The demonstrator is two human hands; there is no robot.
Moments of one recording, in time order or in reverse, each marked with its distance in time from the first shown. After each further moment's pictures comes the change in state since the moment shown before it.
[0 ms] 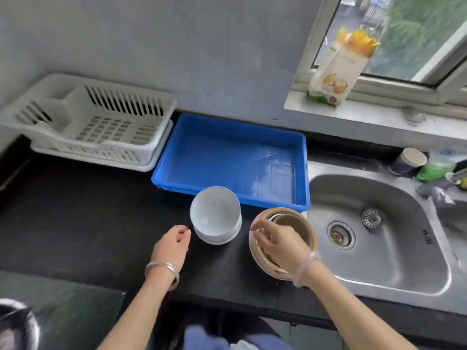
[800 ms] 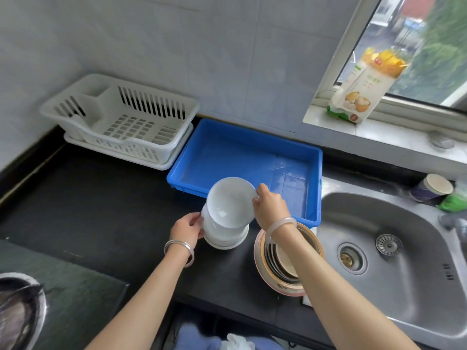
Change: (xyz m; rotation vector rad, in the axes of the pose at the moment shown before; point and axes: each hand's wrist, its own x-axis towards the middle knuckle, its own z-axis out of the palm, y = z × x) left_hand 0.025 0.023 0.017 -0.313 0.058 -0.052; right_hand 0.085 -0.039 -0.011 -0.168 0.196 0.009
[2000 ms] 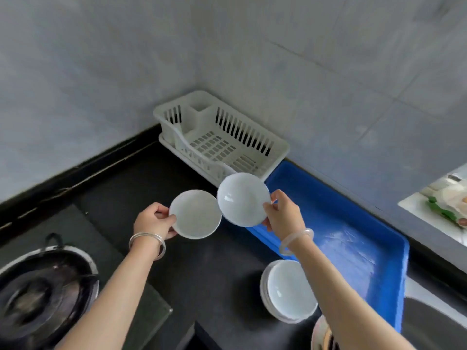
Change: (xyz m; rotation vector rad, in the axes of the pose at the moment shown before) left_hand 0.048 0.005 -0.203 -0.344 0.503 -0.096; right_hand 0.070 -0.167 0.026 0.370 -0.136 -0.180
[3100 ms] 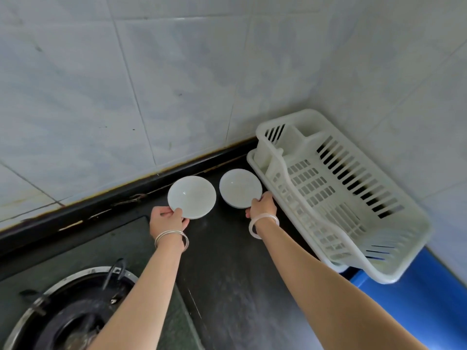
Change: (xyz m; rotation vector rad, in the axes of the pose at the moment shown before) left_hand 0.208 -0.036 -0.088 -0.579 0.561 -0.285; right_hand 0.198 -0.106 0.300 0.105 -0.141 0.214
